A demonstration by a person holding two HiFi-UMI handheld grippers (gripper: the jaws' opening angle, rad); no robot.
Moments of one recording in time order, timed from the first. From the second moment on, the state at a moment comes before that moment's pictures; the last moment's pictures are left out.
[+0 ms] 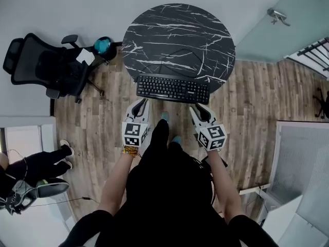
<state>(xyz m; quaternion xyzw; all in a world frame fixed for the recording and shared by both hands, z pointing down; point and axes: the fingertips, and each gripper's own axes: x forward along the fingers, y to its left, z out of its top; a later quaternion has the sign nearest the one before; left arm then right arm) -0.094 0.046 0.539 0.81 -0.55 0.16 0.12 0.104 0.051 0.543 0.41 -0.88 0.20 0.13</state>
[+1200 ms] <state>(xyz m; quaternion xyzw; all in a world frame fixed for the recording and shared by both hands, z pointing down) -0.199 -0.036 0.750 0.77 -0.40 0.20 0.45 0.237 -0.024 0.750 0.42 -0.75 0.47 0.20</state>
